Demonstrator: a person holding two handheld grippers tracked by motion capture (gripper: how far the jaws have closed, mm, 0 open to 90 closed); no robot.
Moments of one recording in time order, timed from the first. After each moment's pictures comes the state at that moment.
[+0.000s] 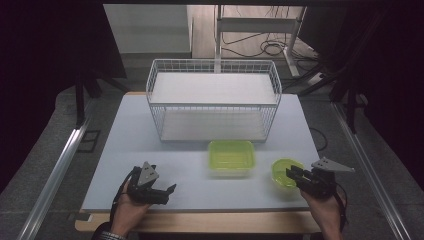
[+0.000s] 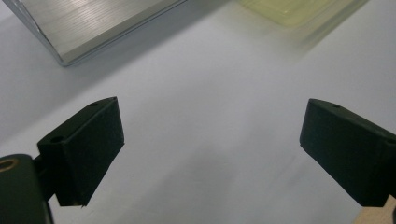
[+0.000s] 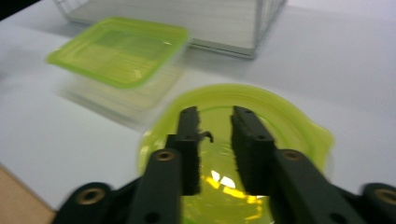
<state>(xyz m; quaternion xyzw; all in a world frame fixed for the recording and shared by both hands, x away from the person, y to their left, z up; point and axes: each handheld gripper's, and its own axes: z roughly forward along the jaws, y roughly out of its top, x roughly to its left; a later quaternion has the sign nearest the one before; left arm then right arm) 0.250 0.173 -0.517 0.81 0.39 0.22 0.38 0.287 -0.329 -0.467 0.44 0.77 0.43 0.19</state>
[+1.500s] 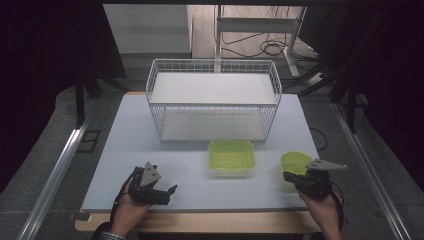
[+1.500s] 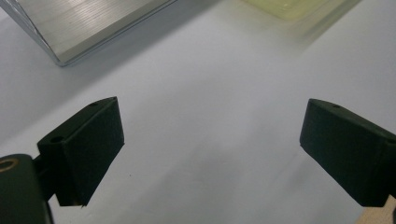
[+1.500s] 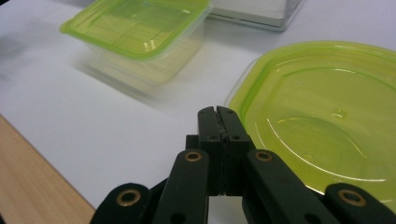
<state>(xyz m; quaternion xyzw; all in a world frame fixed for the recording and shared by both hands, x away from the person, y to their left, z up) 0.250 0.169 -0.519 0.82 0.38 0.23 0.37 0.295 -0.328 -0.479 0.42 0.79 0.42 0.13</state>
